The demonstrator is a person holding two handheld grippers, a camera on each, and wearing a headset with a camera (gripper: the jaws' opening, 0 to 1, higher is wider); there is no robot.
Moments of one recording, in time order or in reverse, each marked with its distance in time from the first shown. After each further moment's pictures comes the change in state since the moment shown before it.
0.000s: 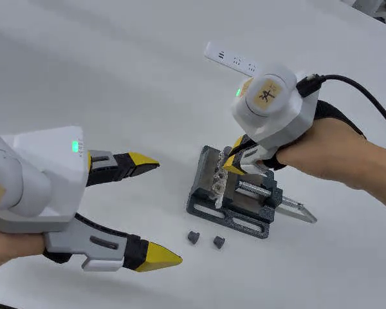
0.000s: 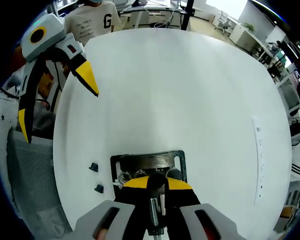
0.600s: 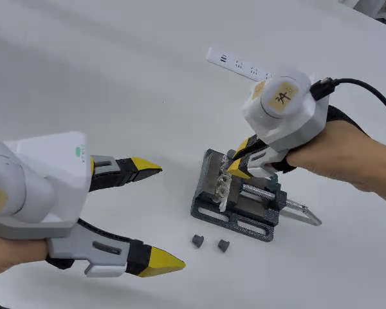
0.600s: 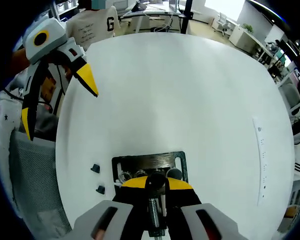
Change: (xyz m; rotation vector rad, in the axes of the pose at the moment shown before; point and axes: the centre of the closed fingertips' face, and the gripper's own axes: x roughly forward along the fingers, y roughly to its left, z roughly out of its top) left arm -0.004 0.002 0.001 -0.006 -0.004 0.005; right arm 0.002 0.000 0.003 0.012 -0.035 0.023
